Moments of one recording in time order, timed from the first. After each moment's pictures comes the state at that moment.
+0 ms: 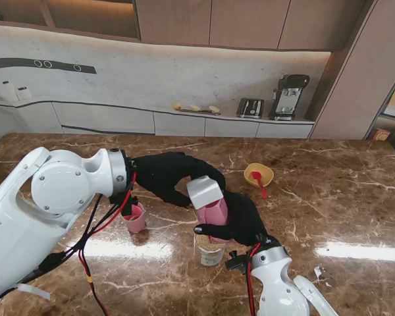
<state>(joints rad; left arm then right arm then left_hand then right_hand) 1.19 -0.96 -1.09 -1.98 0.29 -0.15 -0.78 -1.87 -1.18 1.16 -1.91 -0.41 -0.15 -0.34 0.80 -0.51 0.74 -0.08 0.23 -0.12 0.49 0.63 0.40 0.06 0.35 0.53 0.51 0.17 0.36 0.75 0.07 0.27 0.76 0.70 0.39 -0.94 0.79 -0.28 0.81 -0.01 0.80 0.43 1.20 0.05 0.40 0.64 1.16 0.15 0.63 0.56 0.93 0.20 1.42 0.27</state>
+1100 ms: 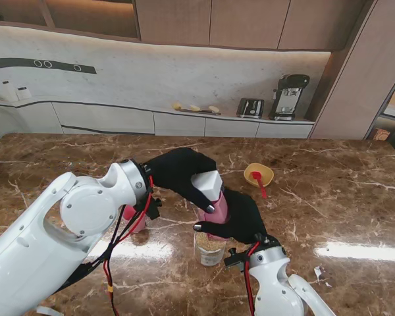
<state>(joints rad) 1.28 -1.04 -1.02 -1.98 0.38 -0.01 -0.44 -1.84 -1.19 1.13 -1.87 -0.48 -0.18 -0.42 0.71 -0.71 0.33 -0.15 0.79 0.26 0.78 0.28 1.16 0.21 0.45 0.44 1.22 0.25 0.85 0.65 0.85 0.38 1.47 0.45 0.39 -0.94 0.79 -0.28 0.81 0.01 0.81 0.43 1.21 0.06 0.40 0.64 1.18 0.14 0.63 0.56 0.93 0.19 1.42 0.27</state>
